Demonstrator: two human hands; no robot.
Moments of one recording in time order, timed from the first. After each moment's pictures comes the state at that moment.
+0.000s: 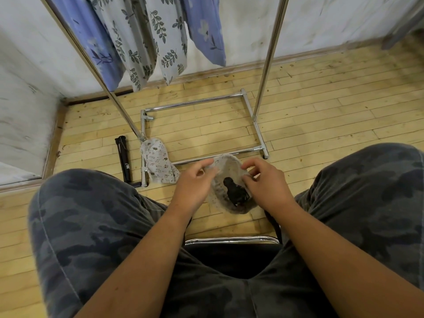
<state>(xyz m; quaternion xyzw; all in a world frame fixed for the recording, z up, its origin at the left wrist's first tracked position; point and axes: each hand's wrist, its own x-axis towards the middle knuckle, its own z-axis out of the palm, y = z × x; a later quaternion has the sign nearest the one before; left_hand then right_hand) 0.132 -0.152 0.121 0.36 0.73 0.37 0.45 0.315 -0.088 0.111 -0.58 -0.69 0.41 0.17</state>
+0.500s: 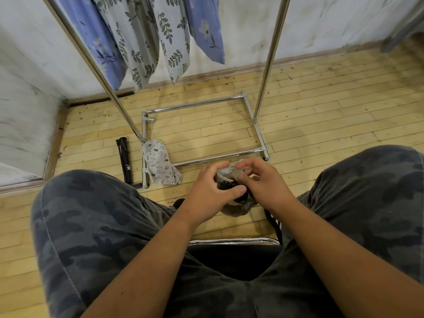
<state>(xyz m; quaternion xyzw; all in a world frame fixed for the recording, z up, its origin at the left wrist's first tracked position) 0.147 -0.158 0.121 0.46 0.69 0.32 0.45 0.313 -0.090 0.117 -0.50 -0.62 0.55 0.24</state>
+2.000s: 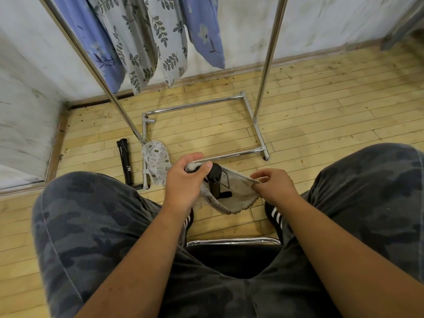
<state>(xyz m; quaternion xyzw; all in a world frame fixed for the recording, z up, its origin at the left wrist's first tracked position) 0.120 -0.150 0.123 0.28 0.71 0.50 0.41 0.329 -0.073 0.092 -0.66 -0.53 0.51 0.11</state>
